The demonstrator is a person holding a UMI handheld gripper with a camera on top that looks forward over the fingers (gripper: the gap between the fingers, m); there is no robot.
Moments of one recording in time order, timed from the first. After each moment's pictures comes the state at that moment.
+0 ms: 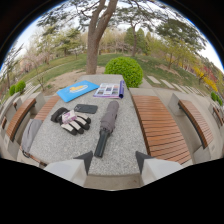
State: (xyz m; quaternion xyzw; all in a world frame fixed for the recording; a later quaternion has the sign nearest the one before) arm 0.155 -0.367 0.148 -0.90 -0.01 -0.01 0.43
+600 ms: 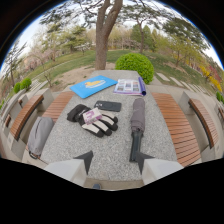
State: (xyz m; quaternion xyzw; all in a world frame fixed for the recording) arm 0.045 -0.338 0.118 -0.91 -0.03 0.02 0.41
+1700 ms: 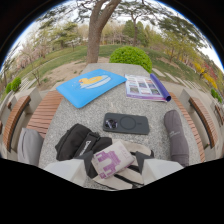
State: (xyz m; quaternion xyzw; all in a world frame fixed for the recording) arm -0.061 -0.127 0.033 -0.92 0.01 -0.02 0.38
